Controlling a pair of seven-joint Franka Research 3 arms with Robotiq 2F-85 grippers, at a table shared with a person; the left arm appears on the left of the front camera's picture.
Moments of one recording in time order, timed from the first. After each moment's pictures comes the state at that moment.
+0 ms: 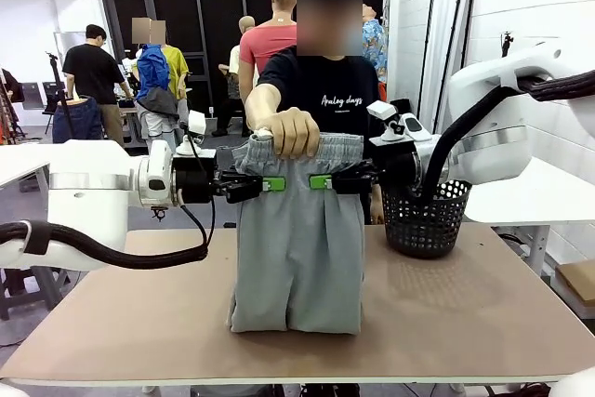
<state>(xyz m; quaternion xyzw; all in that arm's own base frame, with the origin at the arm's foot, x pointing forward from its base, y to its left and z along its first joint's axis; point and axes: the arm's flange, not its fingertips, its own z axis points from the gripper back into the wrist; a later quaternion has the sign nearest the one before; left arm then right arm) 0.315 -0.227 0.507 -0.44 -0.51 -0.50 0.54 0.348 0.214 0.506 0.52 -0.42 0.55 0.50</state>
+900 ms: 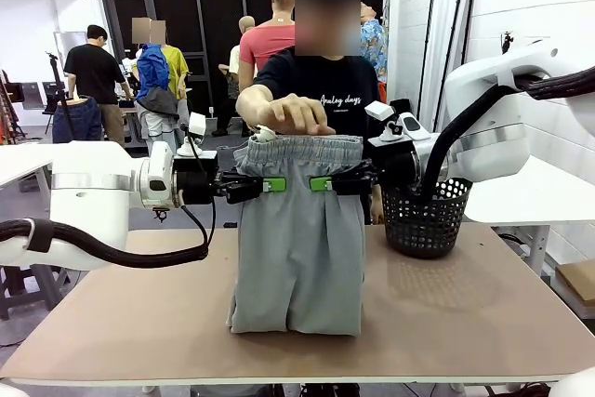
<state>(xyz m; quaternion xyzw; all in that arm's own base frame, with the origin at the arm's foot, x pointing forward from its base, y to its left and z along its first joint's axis) 0.319 -0.227 0.504 -0.45 -0.51 -0.50 0.54 0.351 0.214 0.506 0.51 -0.42 0.56 0.50</state>
